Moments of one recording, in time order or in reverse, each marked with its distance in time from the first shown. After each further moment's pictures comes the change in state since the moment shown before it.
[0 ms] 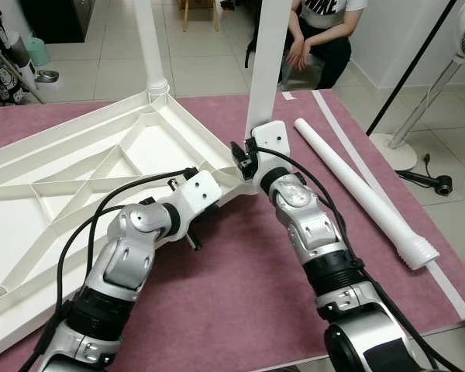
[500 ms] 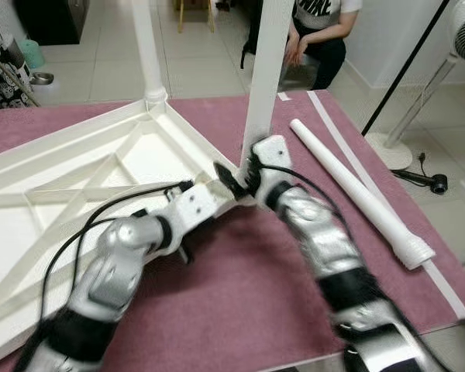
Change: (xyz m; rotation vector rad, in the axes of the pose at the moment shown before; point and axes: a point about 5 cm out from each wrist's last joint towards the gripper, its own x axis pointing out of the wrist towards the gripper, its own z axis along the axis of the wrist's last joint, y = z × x) left arm -0.033 -0.013 -0.016 0.079 -0.032 -0.072; right arm -0.041 -0.005 0.001 0.003 -0.080 0.528
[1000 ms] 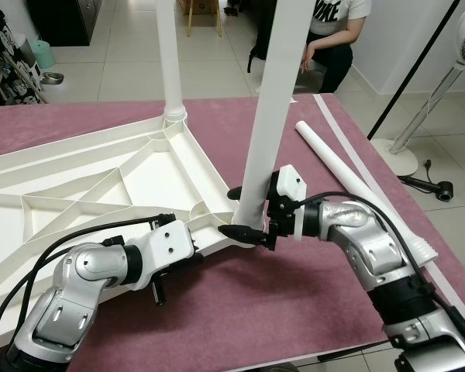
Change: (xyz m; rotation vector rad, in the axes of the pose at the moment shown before) left arm -0.031 -0.019 -0.014 0.040 -0.020 -0.165; right arm -0.030 0.009 -0.004 -0.002 0.097 0.487
